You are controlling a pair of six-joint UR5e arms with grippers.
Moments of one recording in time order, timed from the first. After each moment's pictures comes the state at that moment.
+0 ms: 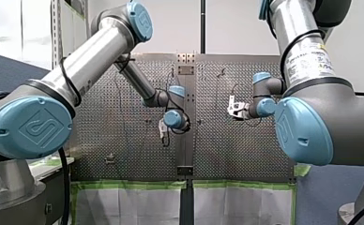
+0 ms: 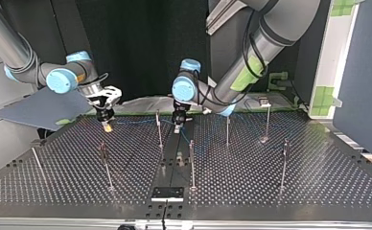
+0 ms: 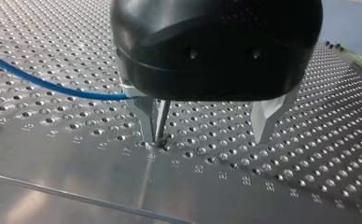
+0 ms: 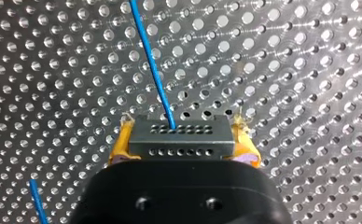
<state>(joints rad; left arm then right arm) -0.48 -2.32 -1.41 -2.72 -1.79 -1.75 1.81 -1.01 1.60 -0.45 1.21 1.67</state>
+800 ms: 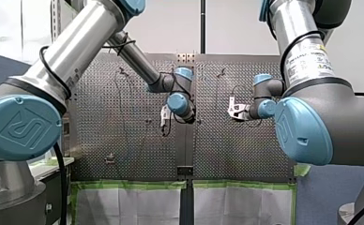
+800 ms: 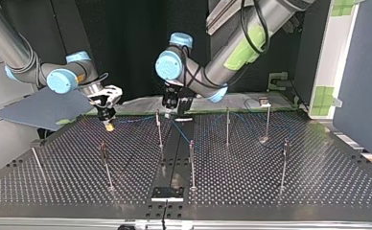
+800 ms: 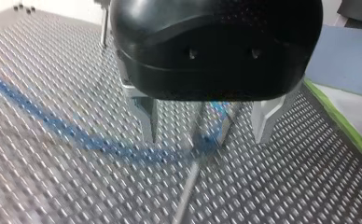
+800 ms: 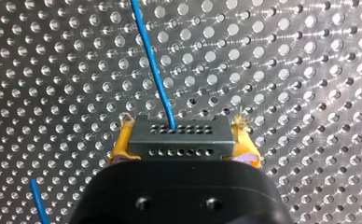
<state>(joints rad) -0.61 -2.15 -1.52 -2.85 -1.91 -1.67 1.80 -1.00 1.60 -0.46 1.18 1.66</state>
